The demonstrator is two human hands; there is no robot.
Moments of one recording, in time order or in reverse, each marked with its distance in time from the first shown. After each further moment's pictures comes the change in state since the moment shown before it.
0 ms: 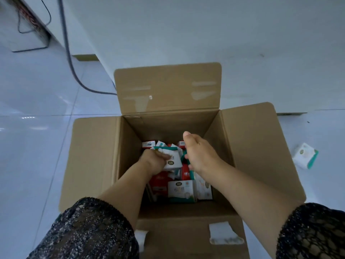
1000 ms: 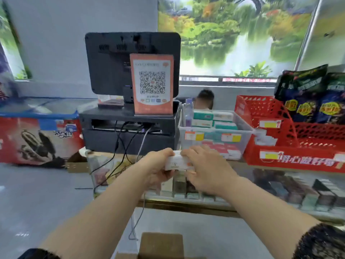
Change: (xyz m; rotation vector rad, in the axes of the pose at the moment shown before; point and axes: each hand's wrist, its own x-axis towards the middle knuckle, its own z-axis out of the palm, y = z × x) left_hand -0.636 0.327 -0.188 -0.707 0.018 0.579; right_hand -0.515 -0.386 -0.265 -1.149 0.566 -1.208
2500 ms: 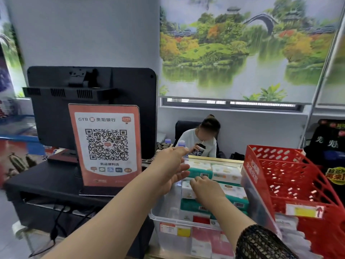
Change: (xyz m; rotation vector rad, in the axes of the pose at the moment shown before) left_hand 0.167 0.186 0.137 -0.038 0.019 0.219; right_hand 0.241 0.249 0.104 -0.284 -0.213 0.062
